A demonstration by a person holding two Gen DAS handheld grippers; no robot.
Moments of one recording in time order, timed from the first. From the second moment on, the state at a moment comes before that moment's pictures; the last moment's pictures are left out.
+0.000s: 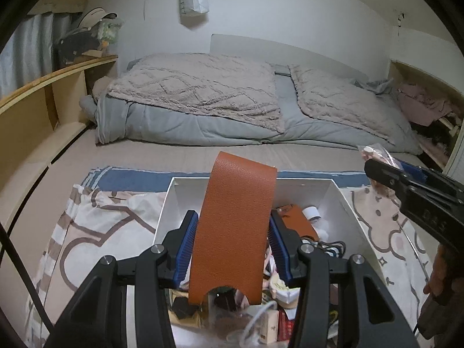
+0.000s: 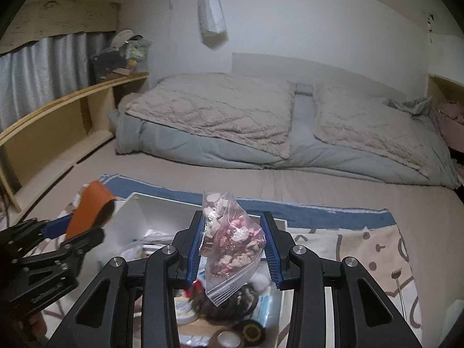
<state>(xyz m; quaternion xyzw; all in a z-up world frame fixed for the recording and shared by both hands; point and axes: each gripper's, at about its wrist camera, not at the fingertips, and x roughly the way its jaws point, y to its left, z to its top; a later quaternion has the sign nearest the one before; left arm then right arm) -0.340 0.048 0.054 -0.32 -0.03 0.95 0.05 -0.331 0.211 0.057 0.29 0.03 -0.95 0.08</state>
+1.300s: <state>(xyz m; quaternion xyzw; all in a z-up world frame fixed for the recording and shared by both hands) -0.409 0.040 0.018 -0.37 -0.04 0.93 0.07 -0.390 0.214 -0.013 0.41 0.07 -0.91 0.10</state>
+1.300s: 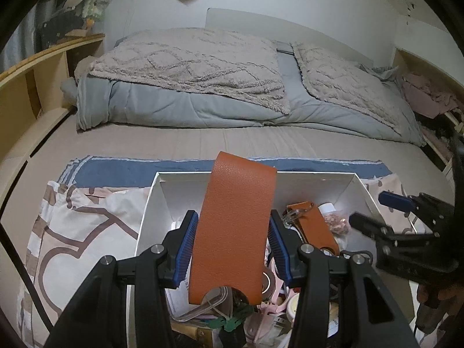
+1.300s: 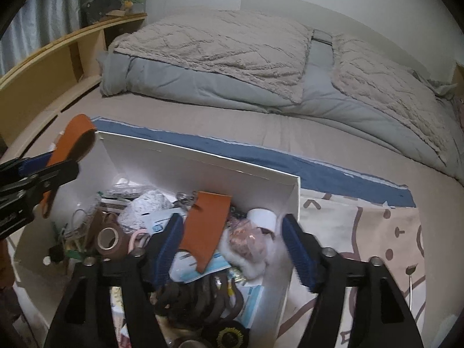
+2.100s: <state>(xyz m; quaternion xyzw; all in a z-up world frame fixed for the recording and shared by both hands) -0.431 0.028 -0.011 -0.41 0.00 0.91 -0.01 -0.324 0.189 0.000 0.38 0.05 -0.90 0.20</state>
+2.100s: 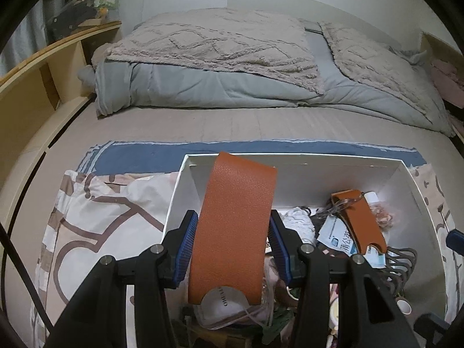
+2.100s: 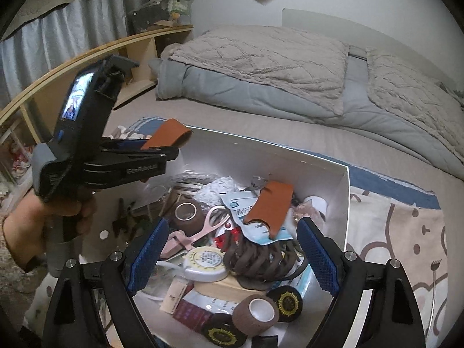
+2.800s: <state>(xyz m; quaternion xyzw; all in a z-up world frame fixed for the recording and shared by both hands) -0.389 0.037 0.019 -0.37 0.00 0.93 0.01 -0.310 0.208 0.014 0.36 0.01 -0.92 0.15</state>
